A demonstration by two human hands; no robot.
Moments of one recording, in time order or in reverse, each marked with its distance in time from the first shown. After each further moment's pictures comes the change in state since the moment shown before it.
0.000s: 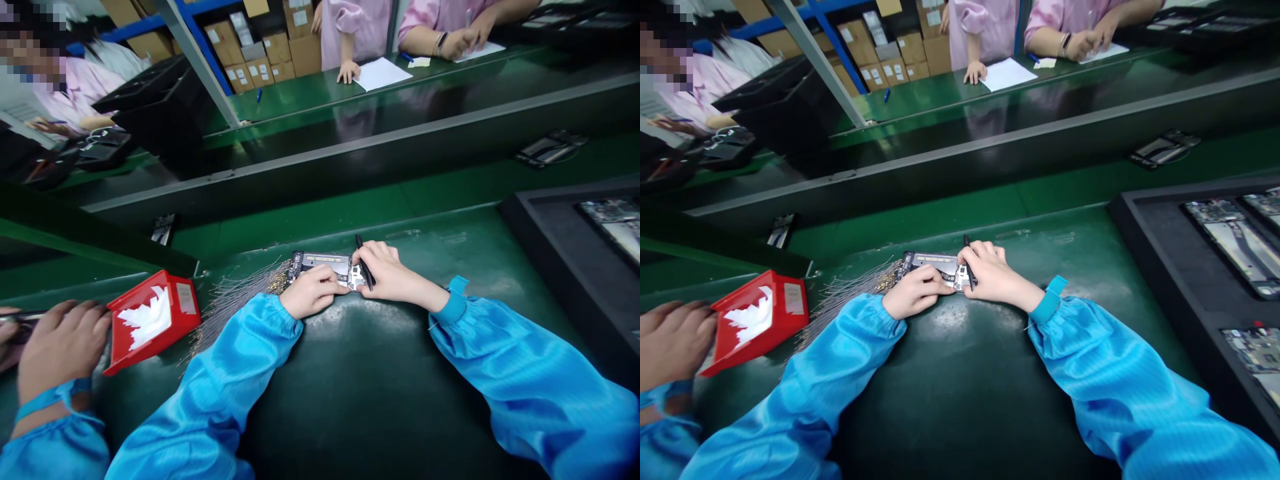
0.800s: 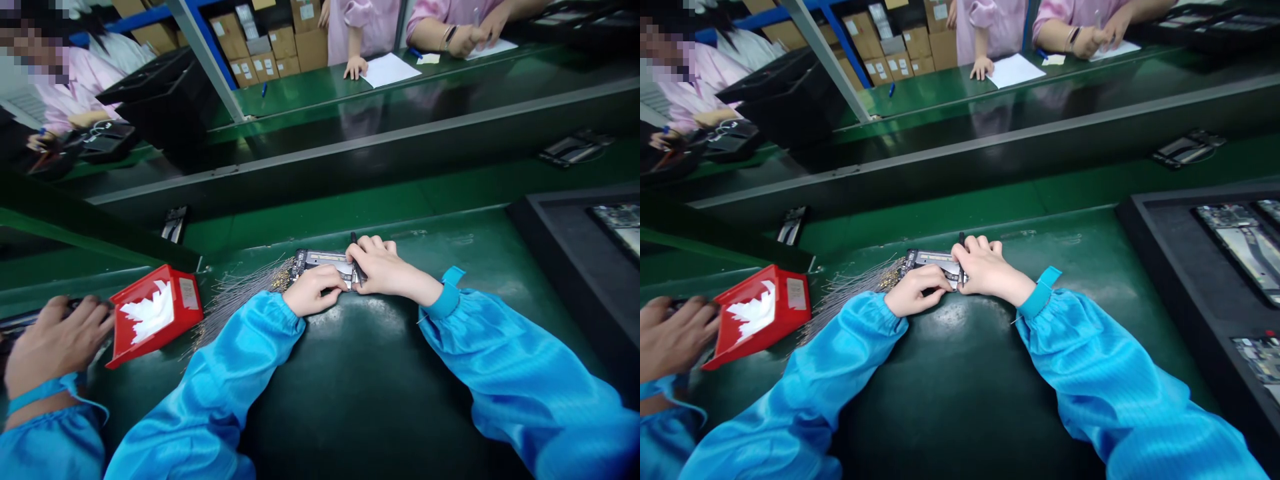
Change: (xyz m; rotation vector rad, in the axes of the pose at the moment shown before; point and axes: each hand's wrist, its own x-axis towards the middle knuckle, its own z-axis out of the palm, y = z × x) left_hand 0.005 0.007 -0.003 -0.184 0.047 -0.104; right_hand 0.021 -0.017 -0.008 -0.165 -0.131 0.048
